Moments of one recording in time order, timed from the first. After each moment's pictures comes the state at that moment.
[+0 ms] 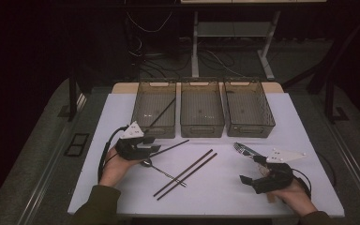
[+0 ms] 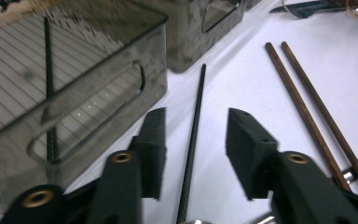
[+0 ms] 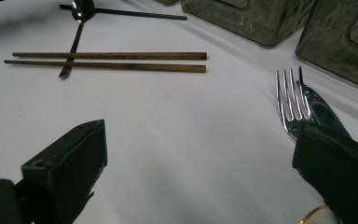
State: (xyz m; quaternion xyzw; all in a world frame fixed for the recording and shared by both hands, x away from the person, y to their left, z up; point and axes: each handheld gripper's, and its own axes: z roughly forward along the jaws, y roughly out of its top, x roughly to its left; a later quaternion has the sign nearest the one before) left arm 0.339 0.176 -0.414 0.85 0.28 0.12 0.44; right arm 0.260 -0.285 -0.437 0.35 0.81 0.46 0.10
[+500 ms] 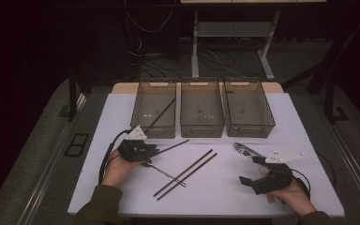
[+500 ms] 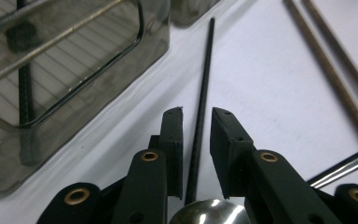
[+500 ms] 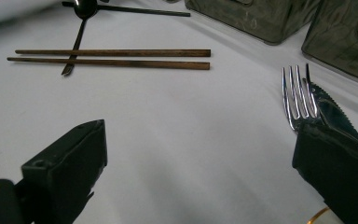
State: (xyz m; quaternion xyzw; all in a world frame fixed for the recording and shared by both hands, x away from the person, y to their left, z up) left arm 0.350 0.175 -0.439 0.87 0.28 0.10 0.39; right arm 0.260 -0.283 -0.438 0.35 0.81 0.46 0.09
